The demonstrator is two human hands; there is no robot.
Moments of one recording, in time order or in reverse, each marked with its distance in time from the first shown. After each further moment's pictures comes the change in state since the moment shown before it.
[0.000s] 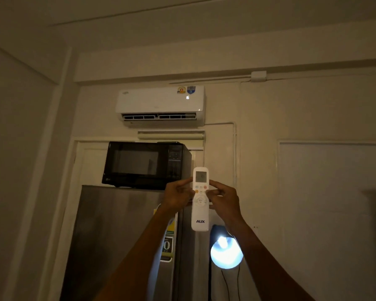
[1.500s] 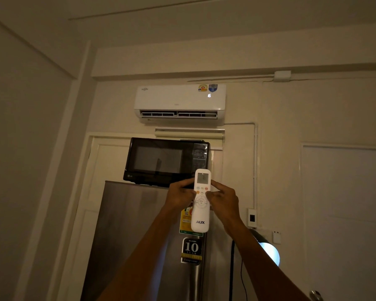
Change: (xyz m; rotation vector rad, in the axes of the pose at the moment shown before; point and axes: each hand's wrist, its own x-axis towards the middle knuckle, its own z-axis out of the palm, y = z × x) left_hand 0.023 -0.042 -0.113 0.061 0.064 -0.028; right_hand -0.005 -0.004 0.131 -0.105 -0.001 -0.042
